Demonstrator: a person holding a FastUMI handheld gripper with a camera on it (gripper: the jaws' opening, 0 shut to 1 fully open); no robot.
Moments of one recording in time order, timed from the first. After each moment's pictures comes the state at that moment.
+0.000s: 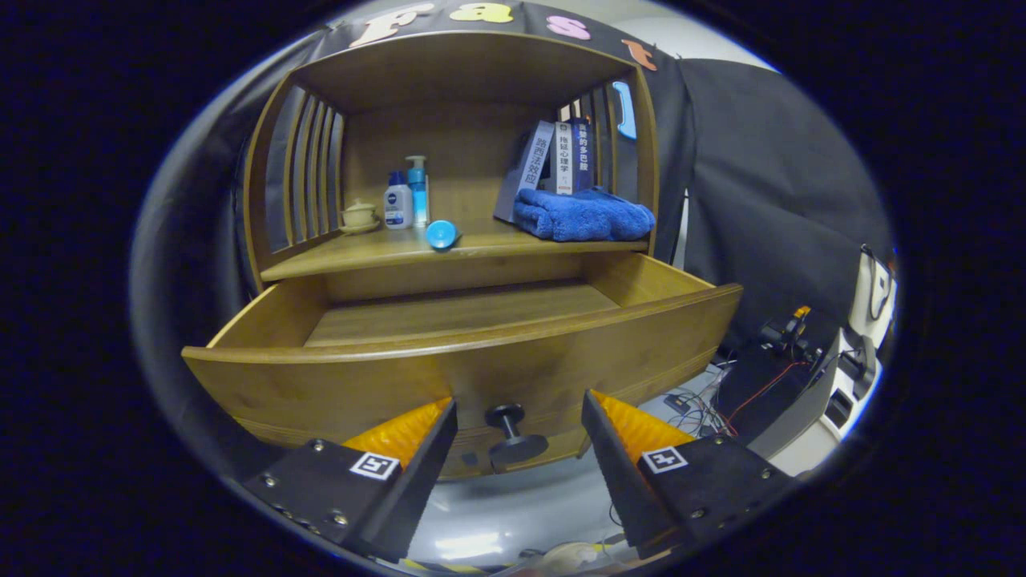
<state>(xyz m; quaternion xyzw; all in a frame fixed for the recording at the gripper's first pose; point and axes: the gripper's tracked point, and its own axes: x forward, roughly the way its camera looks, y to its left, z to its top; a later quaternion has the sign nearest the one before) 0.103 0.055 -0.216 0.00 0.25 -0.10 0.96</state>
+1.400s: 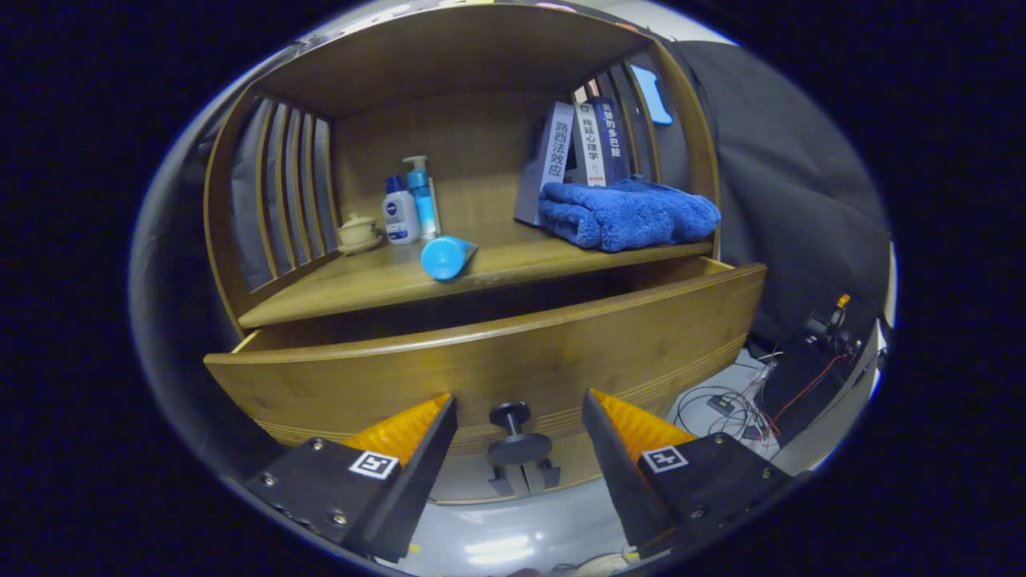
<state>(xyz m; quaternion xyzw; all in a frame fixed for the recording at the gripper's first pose) 0.208 0.062 -0.239 0.06 0.25 -0.07 0.96</state>
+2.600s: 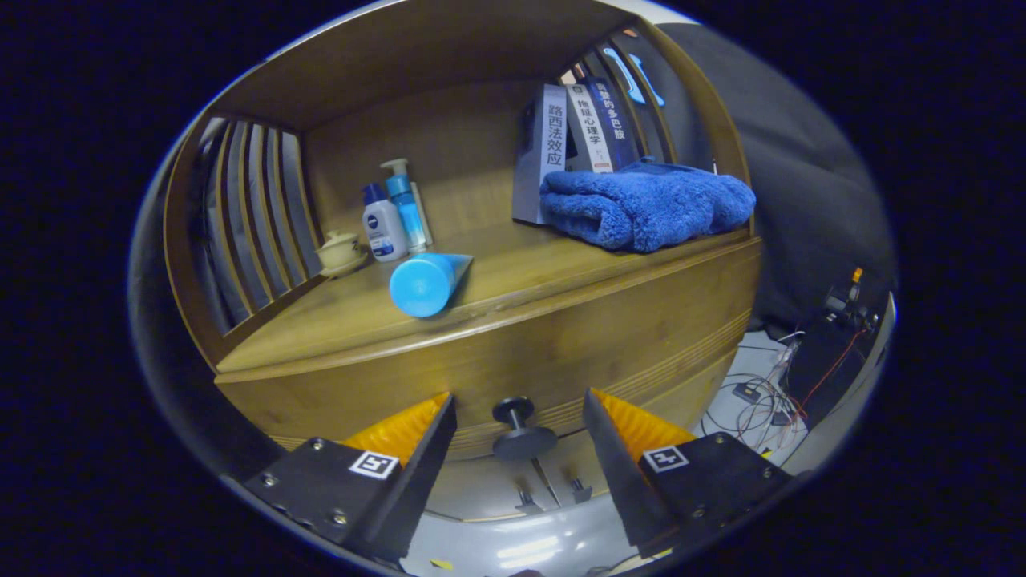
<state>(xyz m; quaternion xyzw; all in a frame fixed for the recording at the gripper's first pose) 0.253 0.079 -0.237 0.11 0.24 -0.07 0.96</state>
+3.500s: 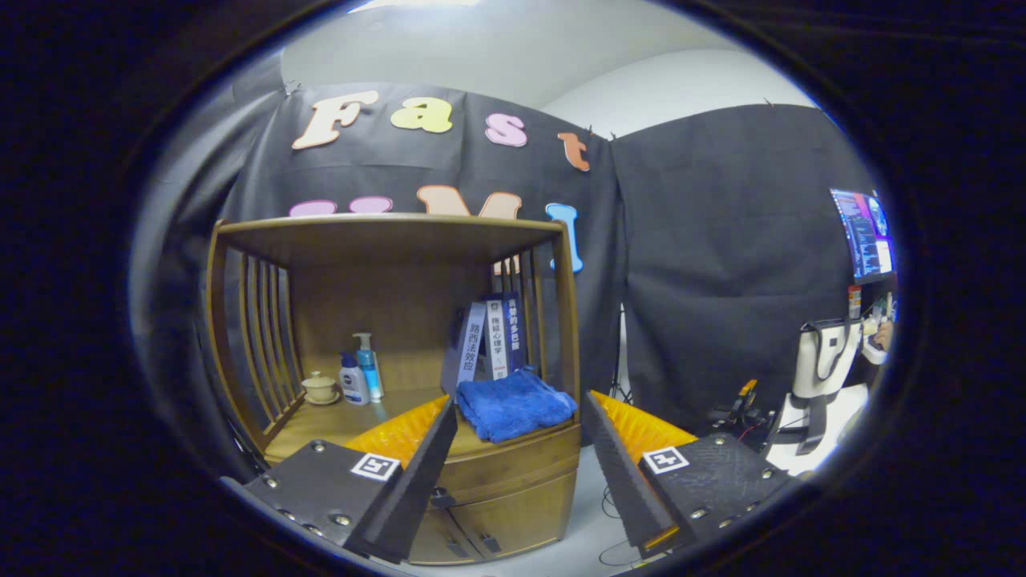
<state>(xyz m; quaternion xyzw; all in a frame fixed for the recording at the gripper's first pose) 0.118 -0.010 0.033 0.01 0.01 -0.22 0.98</state>
